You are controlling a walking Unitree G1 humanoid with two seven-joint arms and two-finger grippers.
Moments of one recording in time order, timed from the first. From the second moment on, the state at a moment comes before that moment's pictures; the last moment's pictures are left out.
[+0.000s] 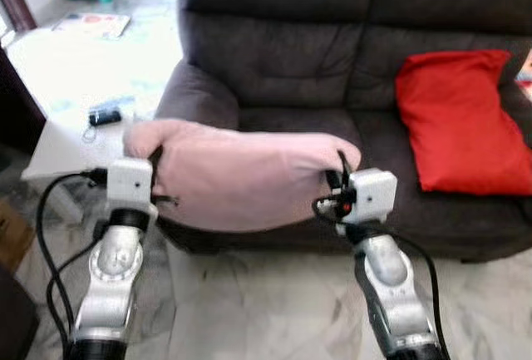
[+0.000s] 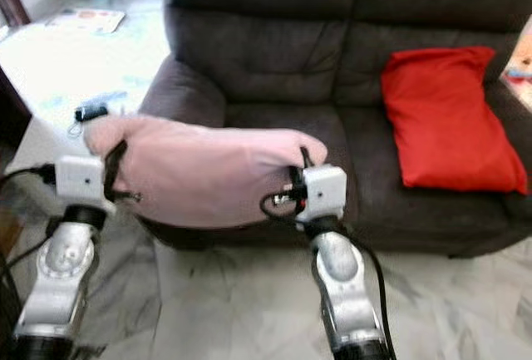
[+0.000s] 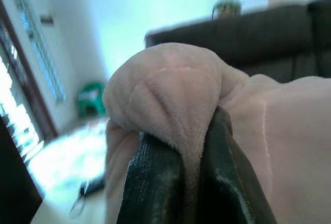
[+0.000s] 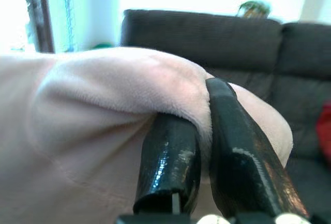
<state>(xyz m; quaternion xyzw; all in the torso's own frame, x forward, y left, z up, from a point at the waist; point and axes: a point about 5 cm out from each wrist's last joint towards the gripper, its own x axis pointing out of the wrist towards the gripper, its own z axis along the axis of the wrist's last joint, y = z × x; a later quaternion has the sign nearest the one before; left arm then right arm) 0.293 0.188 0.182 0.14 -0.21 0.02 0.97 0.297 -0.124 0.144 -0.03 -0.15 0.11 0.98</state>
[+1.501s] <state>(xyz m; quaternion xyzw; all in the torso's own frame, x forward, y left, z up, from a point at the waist) 0.297 0.184 0.188 0.13 -0.21 0.01 0.97 0.296 -0.128 0.143 -0.02 -0.14 0.10 0.99</state>
